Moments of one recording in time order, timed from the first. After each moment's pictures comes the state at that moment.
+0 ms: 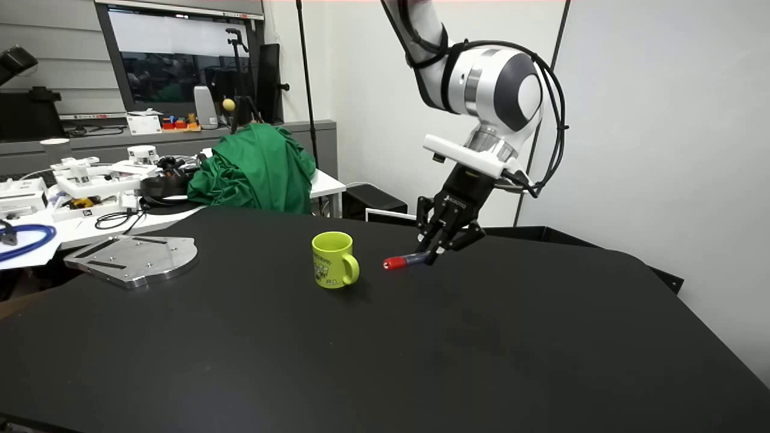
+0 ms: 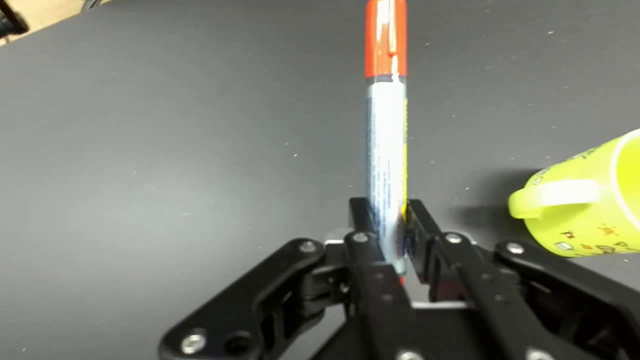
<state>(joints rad) -0.42 0.91 -0.15 -1.33 0.27 1.63 -0.07</state>
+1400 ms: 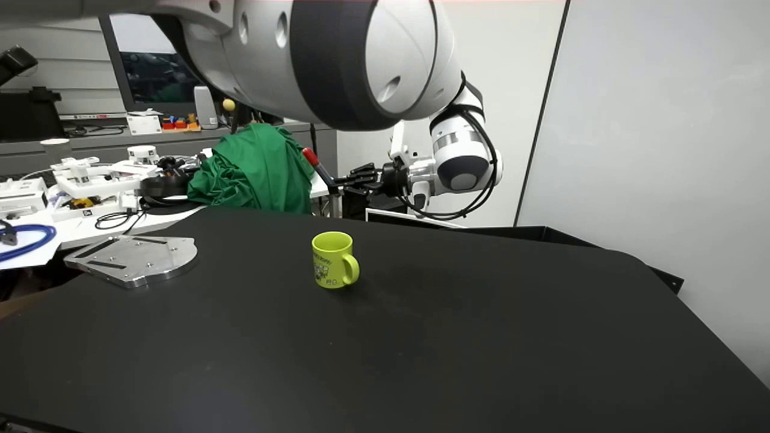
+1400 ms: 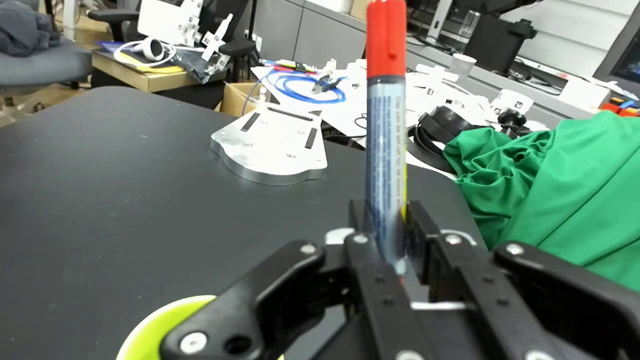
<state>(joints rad) -0.47 1.35 0.07 -0.82 1.06 1.32 0.63</state>
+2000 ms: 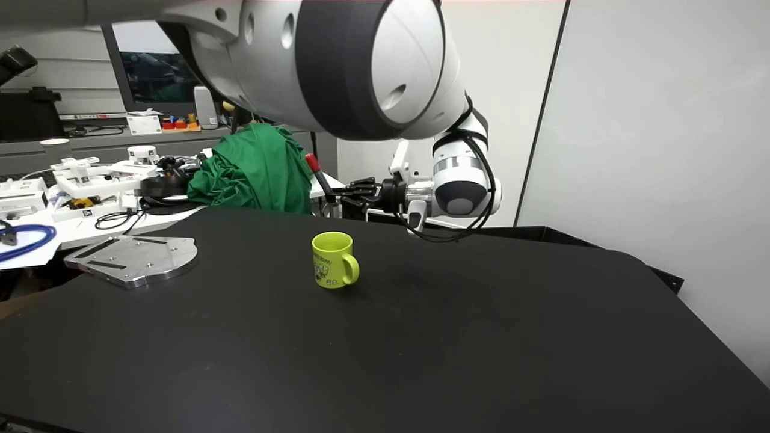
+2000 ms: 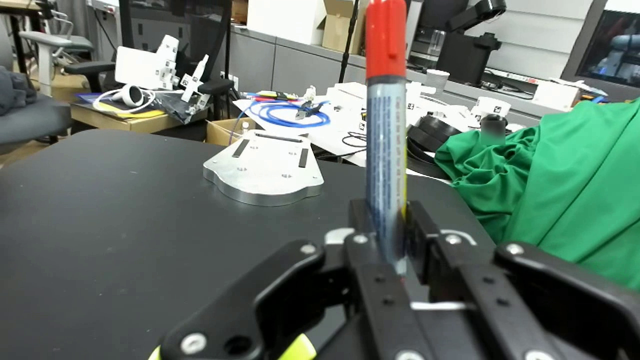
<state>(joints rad) -0.49 1.36 0.07 -0.90 1.13 1.32 0.66</state>
